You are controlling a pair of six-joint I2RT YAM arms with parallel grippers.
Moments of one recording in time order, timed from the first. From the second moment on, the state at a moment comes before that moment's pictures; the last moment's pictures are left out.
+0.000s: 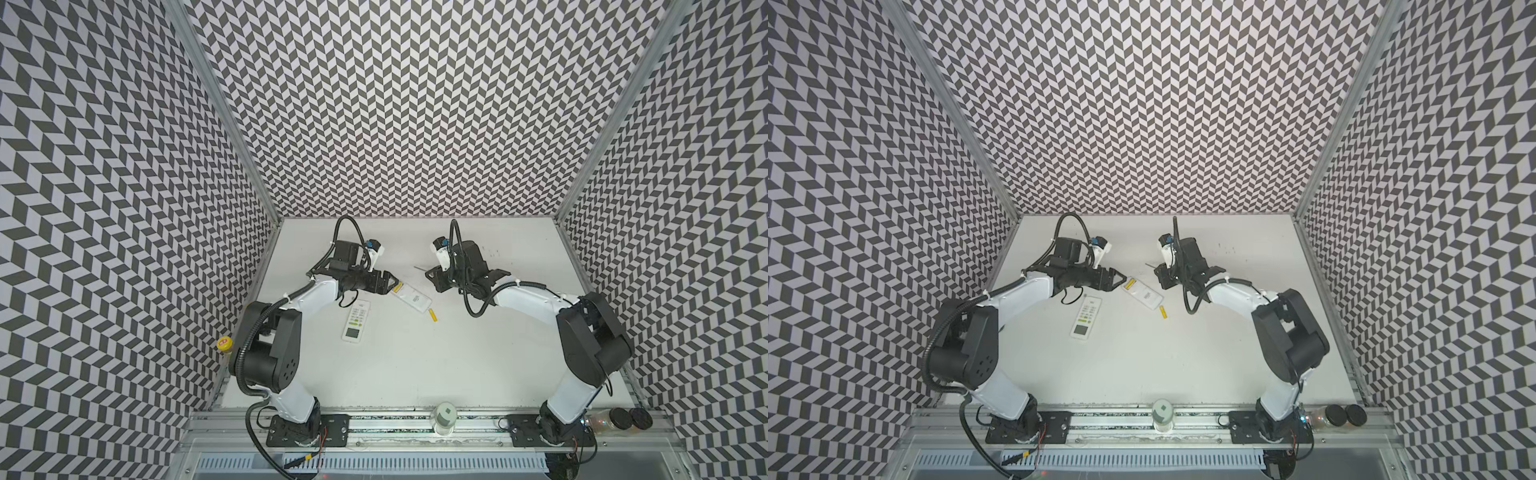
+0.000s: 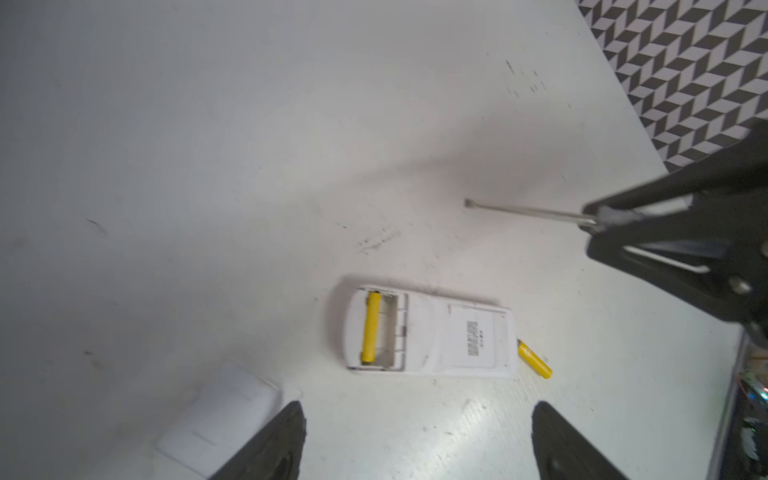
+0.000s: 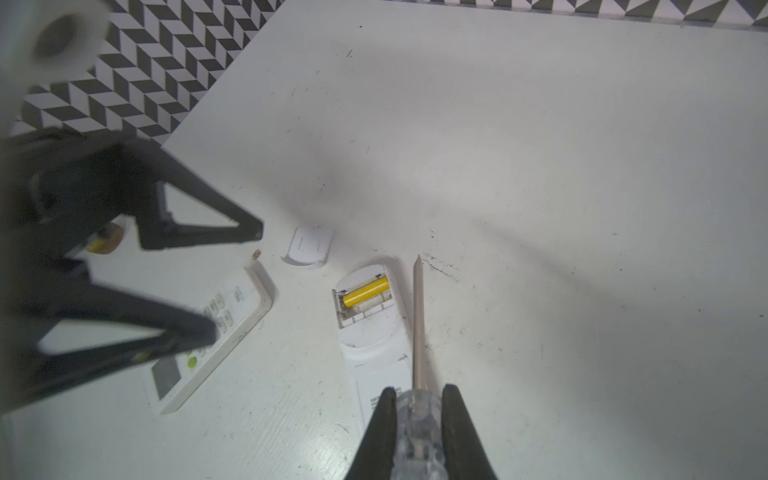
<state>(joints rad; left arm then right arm) -0.26 1.71 1.10 -0.24 0.54 -0.04 0.56 1.74 1.12 -0.05 -0.25 0.18</state>
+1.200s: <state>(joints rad) -0.33 2.00 1.27 -0.39 0.63 -0.05 0.65 1.72 0.99 -0.20 -0.23 0.25</state>
